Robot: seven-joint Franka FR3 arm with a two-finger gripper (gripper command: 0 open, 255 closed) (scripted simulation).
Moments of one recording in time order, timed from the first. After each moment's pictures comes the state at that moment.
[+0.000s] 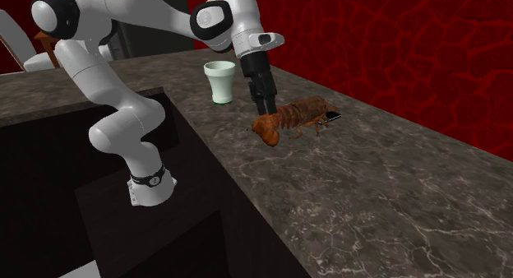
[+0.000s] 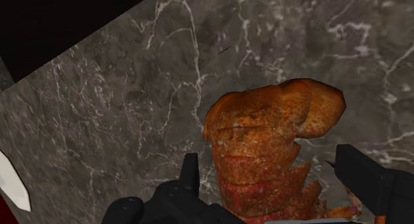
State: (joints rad) arm 0.39 -0.58 0.33 -2.35 -0.25 2.11 -0.35
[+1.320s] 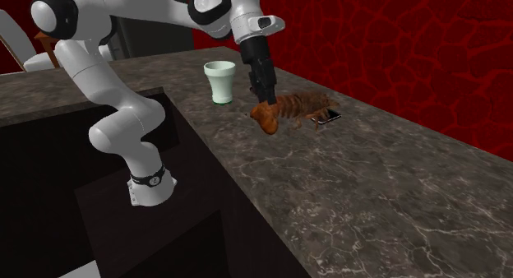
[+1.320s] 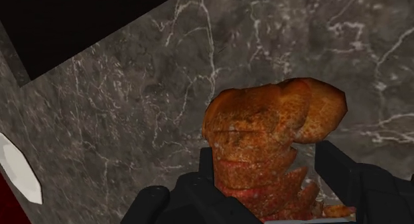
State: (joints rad) arm 0.39 -0.58 0.32 -2.26 -0.24 2.03 -0.38
